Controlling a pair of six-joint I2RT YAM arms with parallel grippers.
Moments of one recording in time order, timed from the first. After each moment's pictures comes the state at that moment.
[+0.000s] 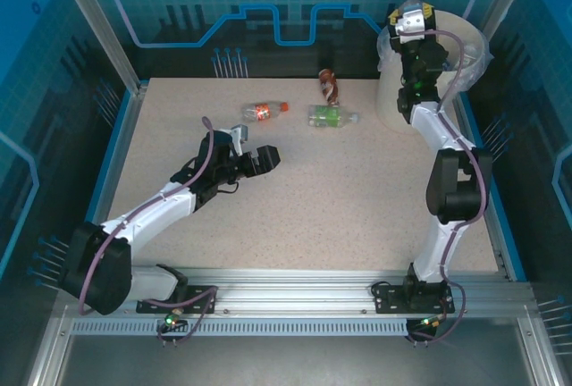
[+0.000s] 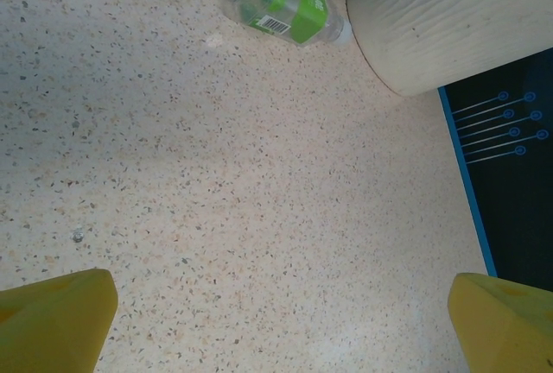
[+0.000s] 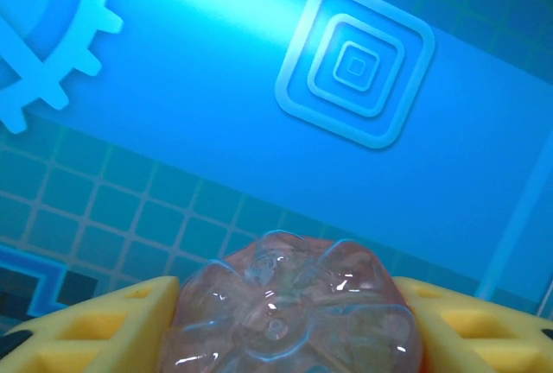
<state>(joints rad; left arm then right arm) -0.40 1.31 0.79 -0.02 0.28 -0.71 0.02 1.94 1.60 0.71 0.08 -0.44</state>
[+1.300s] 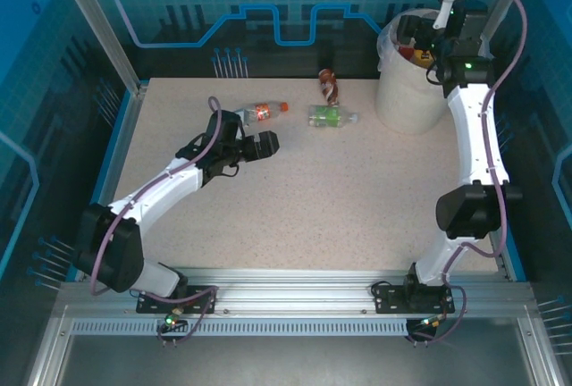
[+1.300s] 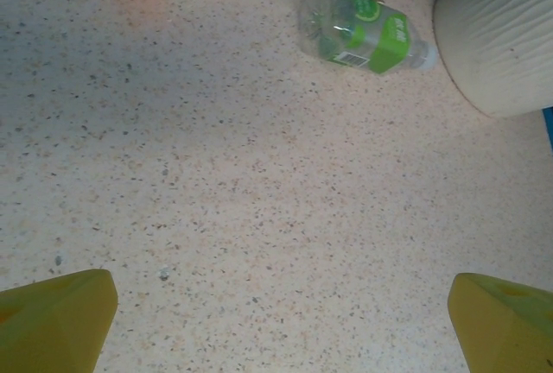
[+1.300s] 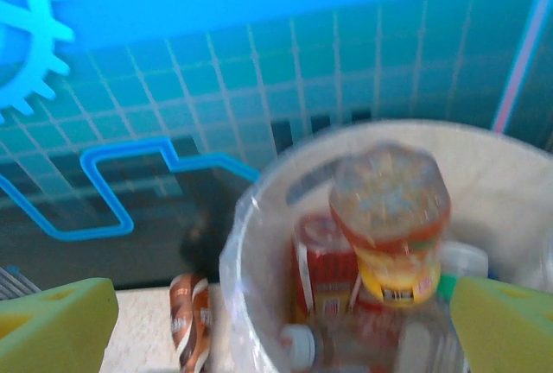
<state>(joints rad) -0.38 1.45 1.05 -0.30 0.13 -0.61 -0.05 1.78 2.06 -0.59 -0.02 0.16</state>
